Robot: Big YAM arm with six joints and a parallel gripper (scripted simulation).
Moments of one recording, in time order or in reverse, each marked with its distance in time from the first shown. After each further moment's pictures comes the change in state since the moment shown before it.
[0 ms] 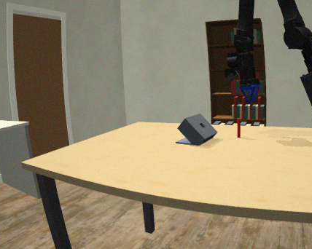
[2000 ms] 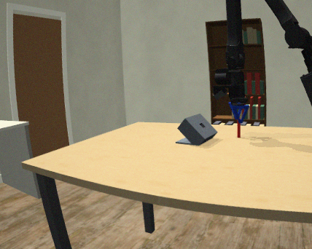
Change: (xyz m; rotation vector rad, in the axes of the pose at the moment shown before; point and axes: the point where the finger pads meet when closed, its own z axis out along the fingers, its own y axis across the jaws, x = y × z) arm -0.051 0.056 0.072 -0.031 -0.060 -0.416
